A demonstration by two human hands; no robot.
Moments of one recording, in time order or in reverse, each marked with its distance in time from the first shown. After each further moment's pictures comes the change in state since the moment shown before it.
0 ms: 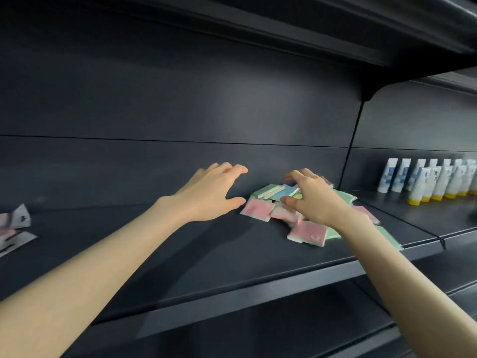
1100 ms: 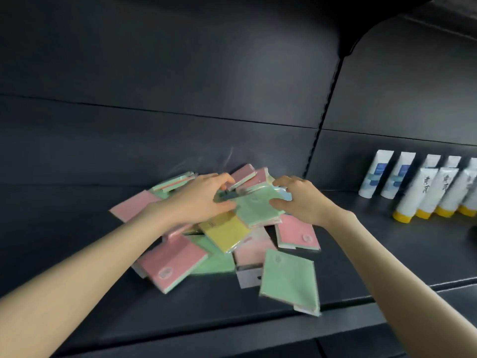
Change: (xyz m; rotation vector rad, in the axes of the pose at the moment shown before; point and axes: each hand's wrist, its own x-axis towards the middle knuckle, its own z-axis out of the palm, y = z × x) left_hand 0.237 0.122 0.200 -0.187 -0.068 -0.228; right_hand 0.119 0.324 0.040 0.130 -0.249 -0.077
